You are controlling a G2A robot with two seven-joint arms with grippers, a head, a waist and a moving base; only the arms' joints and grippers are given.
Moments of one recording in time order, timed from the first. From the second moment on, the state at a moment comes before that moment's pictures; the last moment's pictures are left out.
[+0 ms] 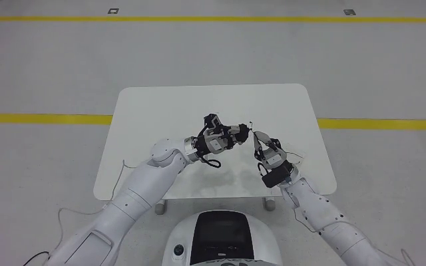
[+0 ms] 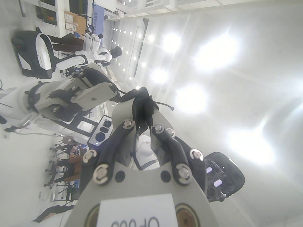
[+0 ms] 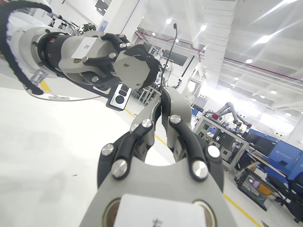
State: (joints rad) left arm 1.04 -1.27 -0.85 -1.27 -1.02 -0.06 -0.95; right arm -1.35 -1.09 0.93 -1.33 -1.57 0.18 -1.00
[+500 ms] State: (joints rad) left arm 1.04 -1.27 -0.85 -1.27 -1.02 -0.06 -0.95; right arm -1.35 -1.10 0.95 -1.30 -1.57 0.16 -0.99
